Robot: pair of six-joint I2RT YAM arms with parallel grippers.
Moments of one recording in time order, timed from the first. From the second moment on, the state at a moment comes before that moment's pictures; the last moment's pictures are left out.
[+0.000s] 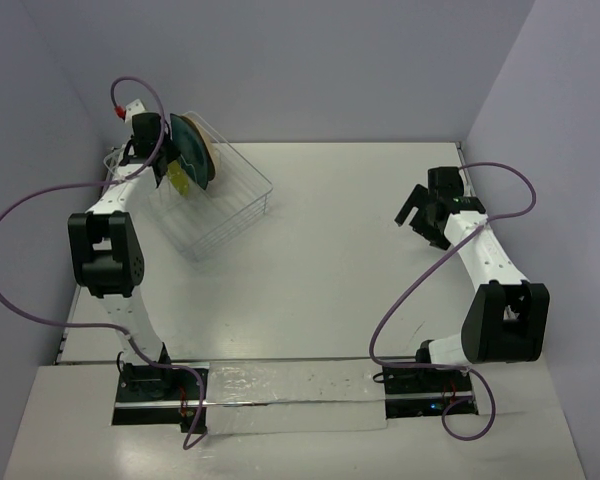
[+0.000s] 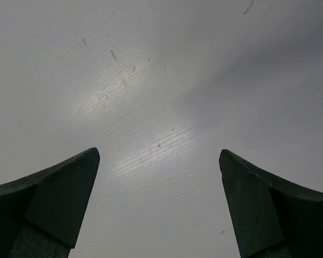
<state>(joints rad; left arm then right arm) -0.02 1.96 1.60 -0.13 -0.26 -0.47 -0.02 1.40 1.08 -0.67 0.13 0.56</state>
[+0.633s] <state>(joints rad) -0.03 1.93 1.55 -0.11 -0.17 -0.49 -0.02 1.35 1.07 -0.67 0.16 0.53</state>
